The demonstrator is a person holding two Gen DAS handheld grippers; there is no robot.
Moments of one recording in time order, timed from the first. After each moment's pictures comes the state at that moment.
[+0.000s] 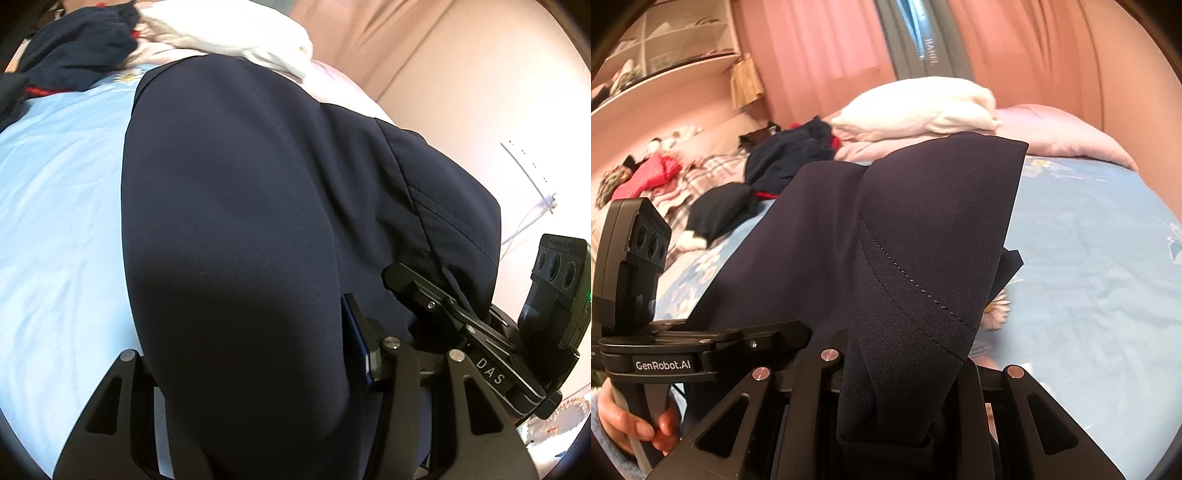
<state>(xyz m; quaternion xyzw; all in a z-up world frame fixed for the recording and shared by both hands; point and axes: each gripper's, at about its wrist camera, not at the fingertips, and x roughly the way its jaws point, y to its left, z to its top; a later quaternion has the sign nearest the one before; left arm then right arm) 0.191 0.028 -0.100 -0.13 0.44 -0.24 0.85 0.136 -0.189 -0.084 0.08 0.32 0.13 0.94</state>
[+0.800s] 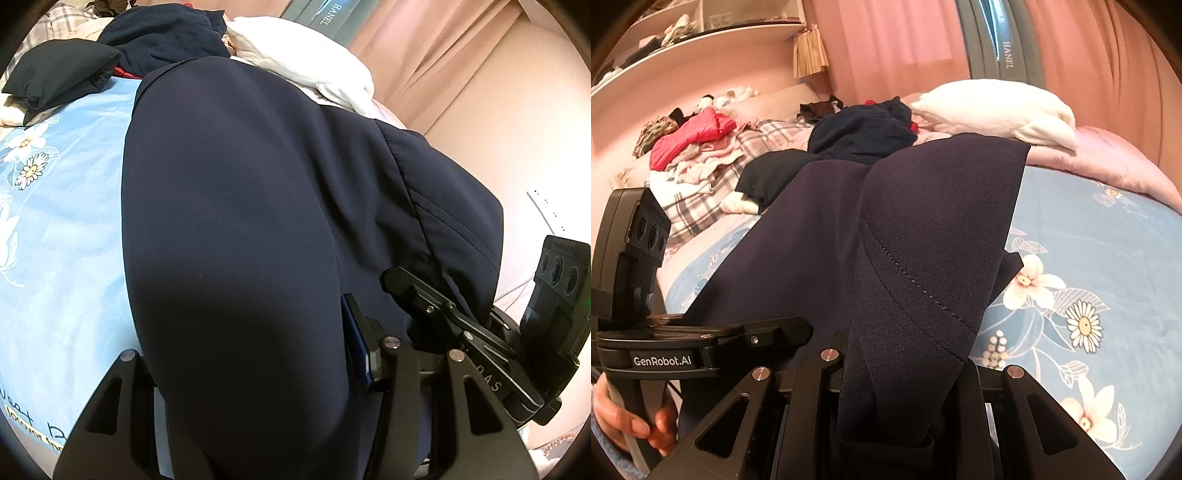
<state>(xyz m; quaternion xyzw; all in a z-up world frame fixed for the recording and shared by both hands) 0.151 0.113 -0.100 -0.18 0.42 -0.16 0.88 0.139 -0.113 -0.077 0.02 0.32 0.21 0.92</state>
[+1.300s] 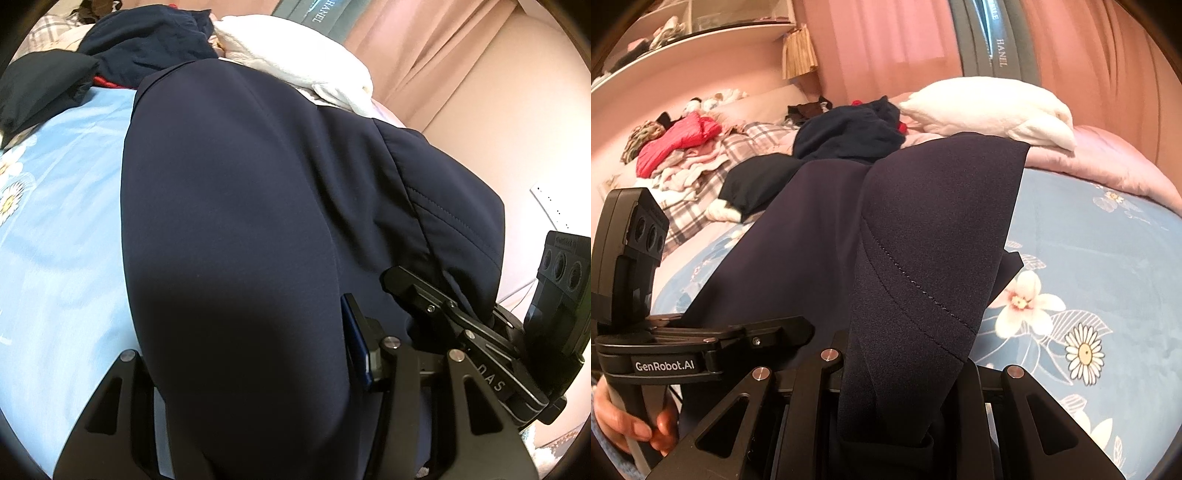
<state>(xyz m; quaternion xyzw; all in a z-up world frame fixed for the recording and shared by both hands) 0.168 0.105 -0.103 -0.16 0.41 -0.18 0.88 0.170 -0.120 -0.081 0.02 0.31 0.19 0.93</state>
